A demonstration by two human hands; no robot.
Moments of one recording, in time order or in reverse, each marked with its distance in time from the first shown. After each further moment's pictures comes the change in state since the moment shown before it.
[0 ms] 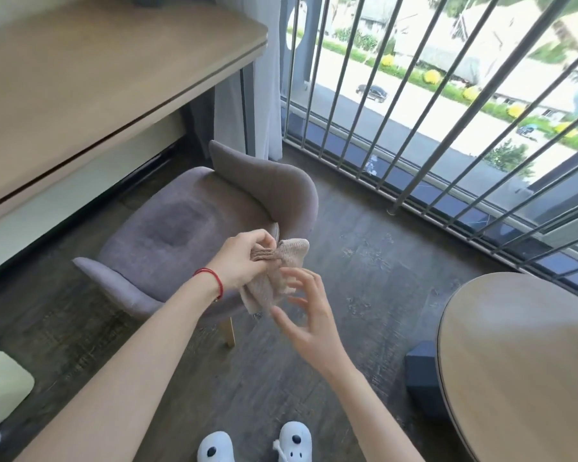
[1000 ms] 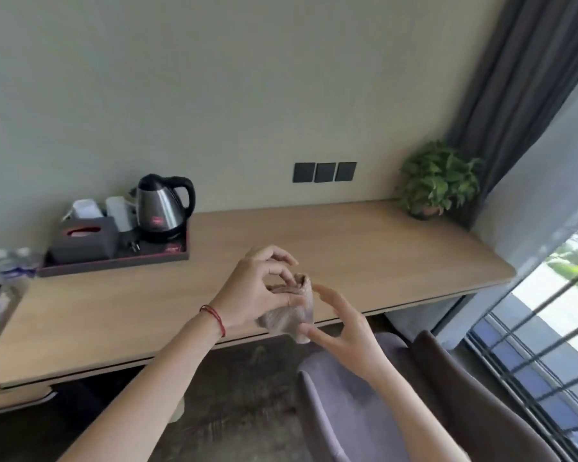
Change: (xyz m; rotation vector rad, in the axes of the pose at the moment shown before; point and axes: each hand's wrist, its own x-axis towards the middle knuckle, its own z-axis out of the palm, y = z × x) left_hand -0.285 -0.049 -0.431 0.144 0.847 0.139; right_hand 0.152 -0.356 0.309 -0.169 -0.641 -0.394
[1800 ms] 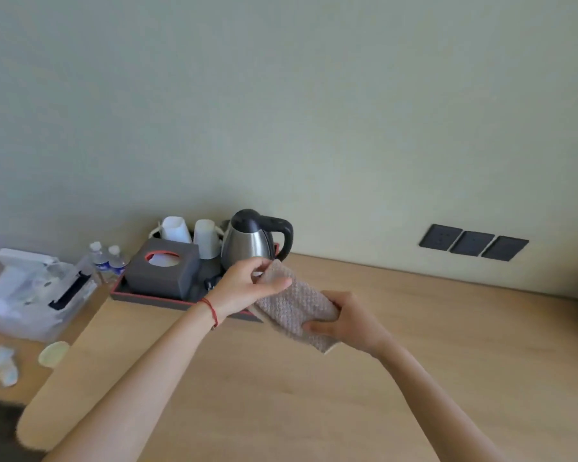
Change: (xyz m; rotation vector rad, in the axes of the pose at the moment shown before) left_hand 0.137 -0.252 -0.167 -0.264 0.242 -0.510; right_hand 0.369 -0.026 0.143 -0.055 -0.543 -0.114
